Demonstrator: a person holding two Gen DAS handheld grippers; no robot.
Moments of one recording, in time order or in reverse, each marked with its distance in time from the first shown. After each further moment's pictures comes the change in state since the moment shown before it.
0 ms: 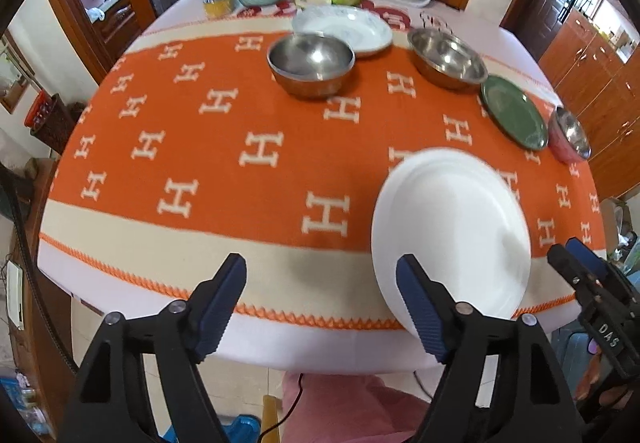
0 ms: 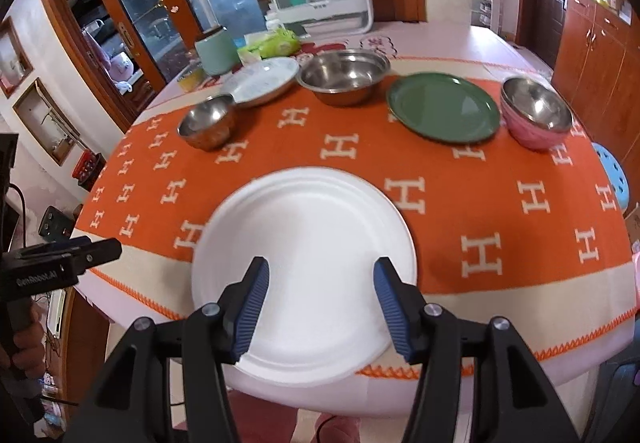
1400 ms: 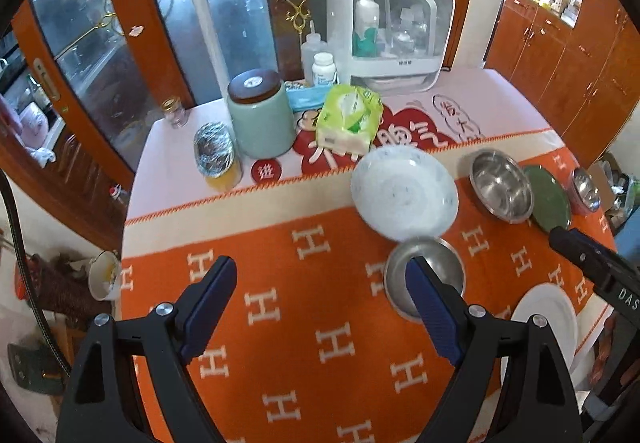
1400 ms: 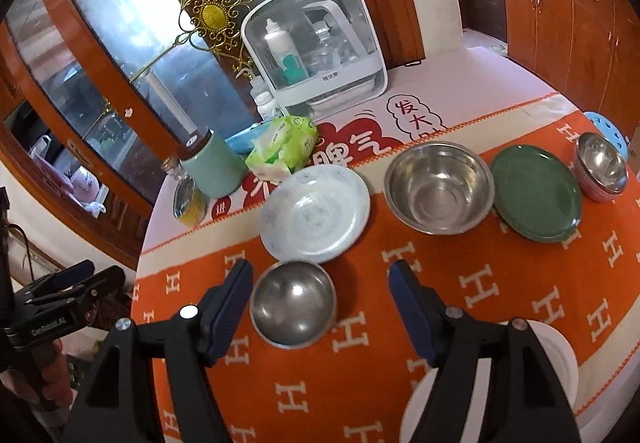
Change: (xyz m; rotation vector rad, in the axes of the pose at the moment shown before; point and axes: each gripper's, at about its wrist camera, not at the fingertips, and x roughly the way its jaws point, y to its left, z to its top) left arm 0.017 0.135 0.287 0.334 -0.147 -0.103; right arm 0.079 0.136 0.201 0.366 -0.132 -0.068
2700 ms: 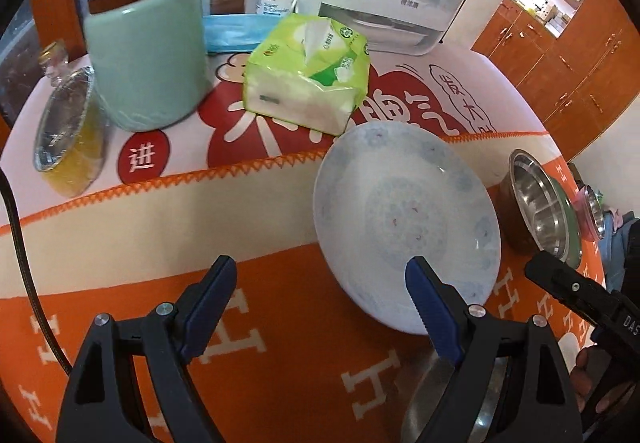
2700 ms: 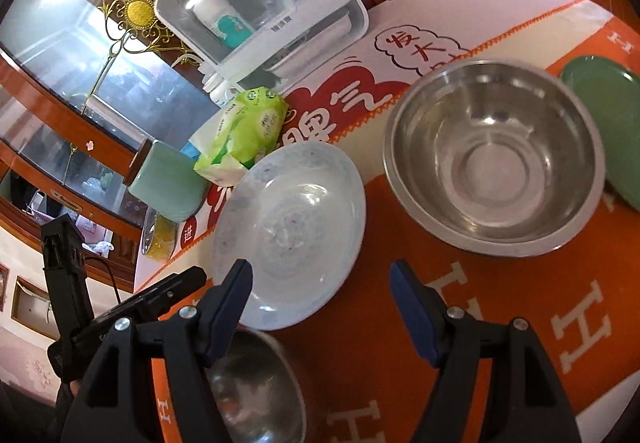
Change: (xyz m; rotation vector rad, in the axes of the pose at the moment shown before) left arm 0.229 -0.013 0.025 -0.054 0.077 -0.266; right arm 0.167 -0.065 -0.001 0.197 0.051 0.121
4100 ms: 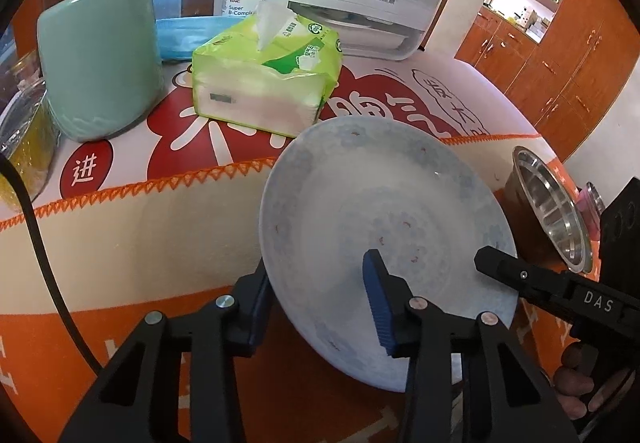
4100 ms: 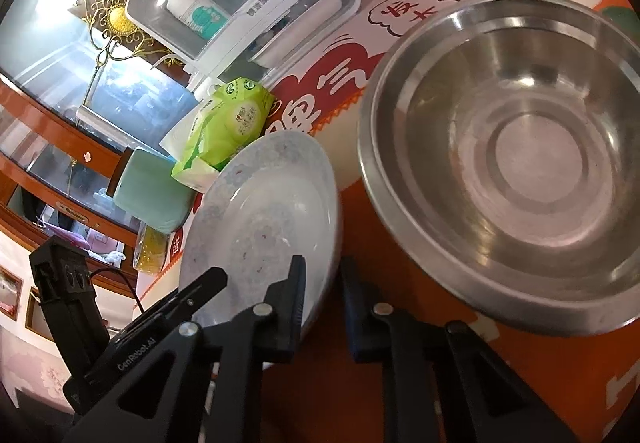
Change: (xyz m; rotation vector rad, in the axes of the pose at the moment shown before) left arm 0.043 -0.024 -0.005 0.052 -0.104 -0.024; right arm 0.055 -0.025 0.004 0.035 0.000 0.073
